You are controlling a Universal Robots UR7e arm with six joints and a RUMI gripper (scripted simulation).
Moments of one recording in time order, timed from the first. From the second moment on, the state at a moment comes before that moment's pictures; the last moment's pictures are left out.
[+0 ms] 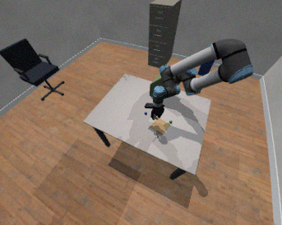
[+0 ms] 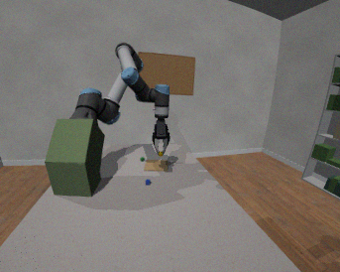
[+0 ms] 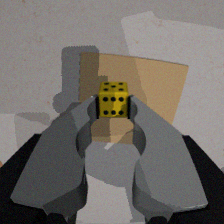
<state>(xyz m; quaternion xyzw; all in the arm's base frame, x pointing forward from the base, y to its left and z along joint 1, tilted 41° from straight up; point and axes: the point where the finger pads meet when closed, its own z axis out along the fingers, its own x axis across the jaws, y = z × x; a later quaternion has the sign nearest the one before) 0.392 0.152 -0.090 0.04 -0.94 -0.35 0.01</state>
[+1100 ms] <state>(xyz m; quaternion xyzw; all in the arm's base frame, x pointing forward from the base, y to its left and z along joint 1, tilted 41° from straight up) 0.367 0.207 -0.046 -0.09 -0.92 -0.37 0.06</state>
